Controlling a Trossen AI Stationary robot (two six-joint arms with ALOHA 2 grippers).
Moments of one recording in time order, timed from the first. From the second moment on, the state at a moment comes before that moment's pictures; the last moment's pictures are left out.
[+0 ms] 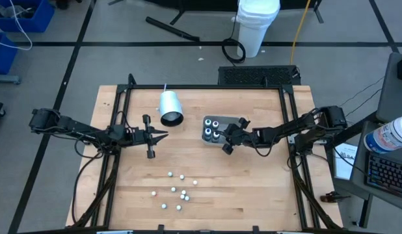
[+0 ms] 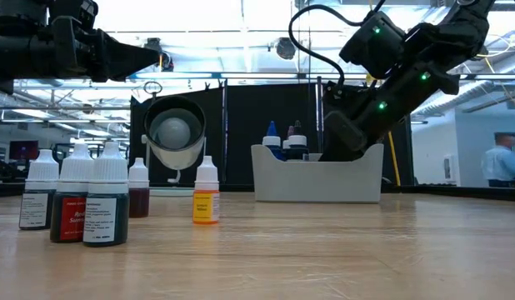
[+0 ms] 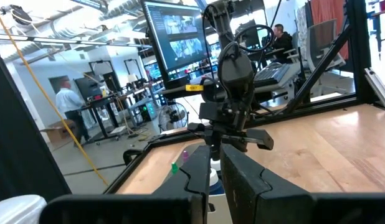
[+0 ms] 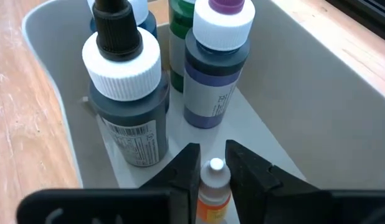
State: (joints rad) left arm -0.10 0.90 0.06 0.99 -0.21 0.31; right arm 0.01 1.57 0.59 0.21 0.47 0.36
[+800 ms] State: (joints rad) left arm -0.10 0.90 0.06 0.99 -0.21 0.28; right arm 0.03 1.44 0.59 0.26 0.50 0.28
